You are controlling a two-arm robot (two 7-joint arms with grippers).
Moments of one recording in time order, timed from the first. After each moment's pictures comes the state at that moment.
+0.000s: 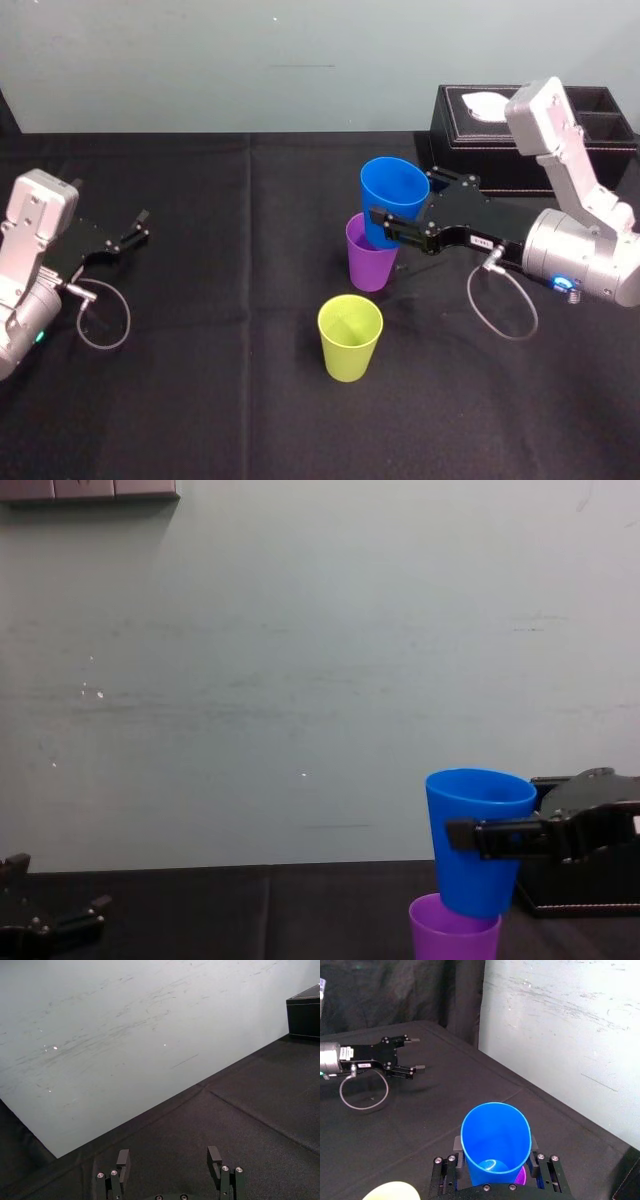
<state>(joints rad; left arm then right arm) -0.20 0.60 0.45 -1.41 -0.25 -0.12 0.03 0.31 0.62 -0.43 -1.67 0.43 0.24 0.49</state>
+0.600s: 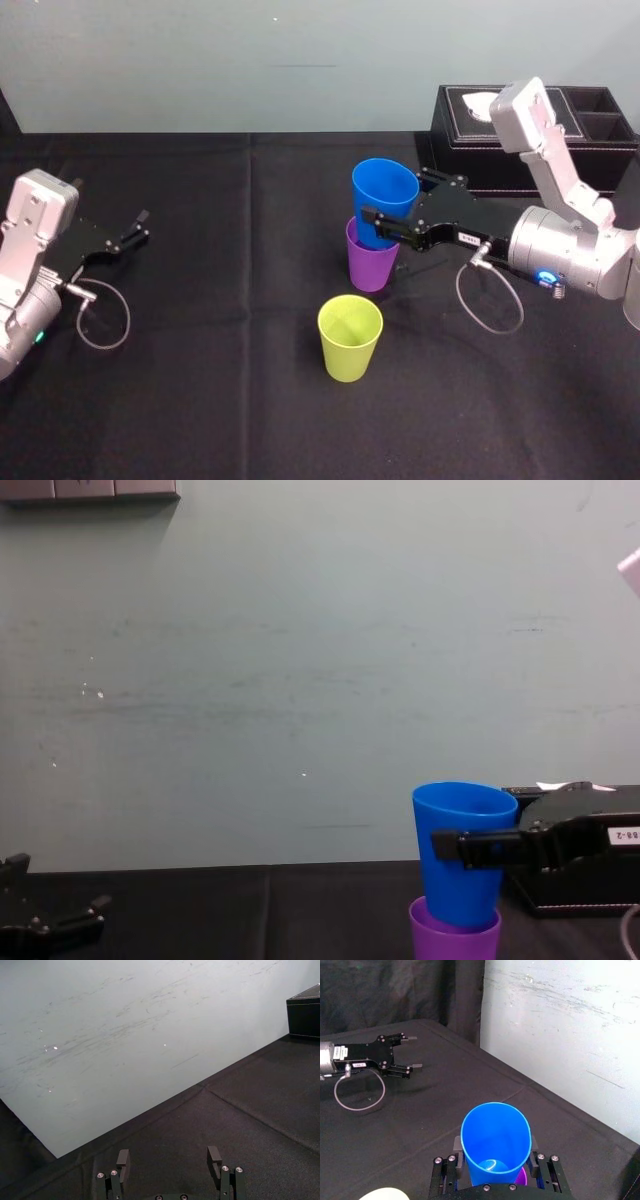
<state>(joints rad) -0.20 0.60 0.45 -1.41 -0.25 -0.12 0.03 0.36 0.58 -0.46 -1.59 0.43 0.23 0.51</state>
